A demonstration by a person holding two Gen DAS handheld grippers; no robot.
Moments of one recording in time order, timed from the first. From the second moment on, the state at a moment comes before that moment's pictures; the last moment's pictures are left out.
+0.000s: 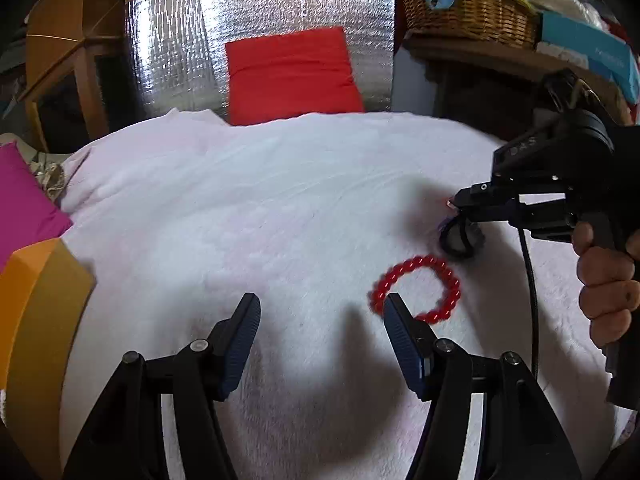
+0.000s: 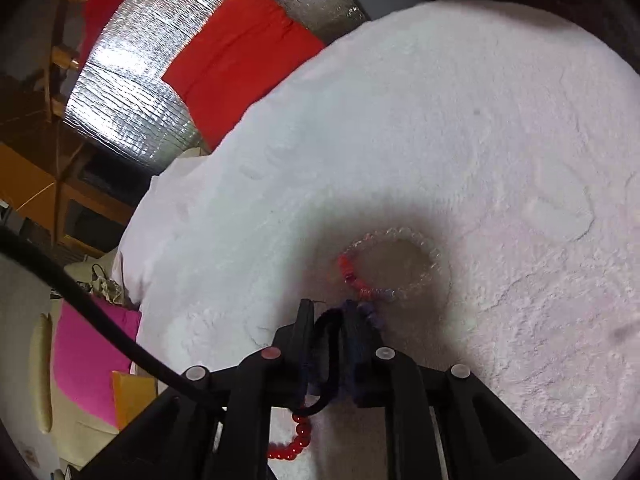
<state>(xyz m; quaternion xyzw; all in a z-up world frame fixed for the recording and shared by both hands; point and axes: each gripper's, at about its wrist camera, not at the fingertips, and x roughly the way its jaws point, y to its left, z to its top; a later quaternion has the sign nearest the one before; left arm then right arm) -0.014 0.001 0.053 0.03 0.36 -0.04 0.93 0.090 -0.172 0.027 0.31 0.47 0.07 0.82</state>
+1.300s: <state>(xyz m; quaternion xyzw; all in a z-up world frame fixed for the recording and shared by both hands) -0.018 0.009 0.060 -0.04 0.39 -0.16 0.91 0.096 -0.139 0.028 0.18 0.46 0.04 0.87</state>
